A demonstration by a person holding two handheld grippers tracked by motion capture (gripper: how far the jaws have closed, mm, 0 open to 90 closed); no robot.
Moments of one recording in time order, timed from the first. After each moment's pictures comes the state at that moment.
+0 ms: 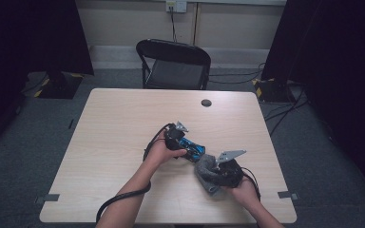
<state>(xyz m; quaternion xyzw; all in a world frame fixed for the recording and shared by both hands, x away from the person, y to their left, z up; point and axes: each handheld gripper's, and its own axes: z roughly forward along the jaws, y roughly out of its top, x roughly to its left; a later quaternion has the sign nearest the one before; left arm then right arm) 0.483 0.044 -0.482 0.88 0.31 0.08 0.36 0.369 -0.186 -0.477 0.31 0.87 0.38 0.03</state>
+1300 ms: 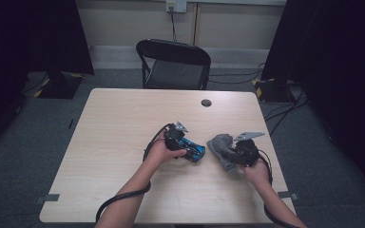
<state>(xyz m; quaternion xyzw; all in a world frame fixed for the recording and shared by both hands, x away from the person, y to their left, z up) 0.482 0.044 -0.482 0.88 0.31 0.08 0.36 0.427 -0.237 -0.461 0.40 0.84 0.36 0.12</state>
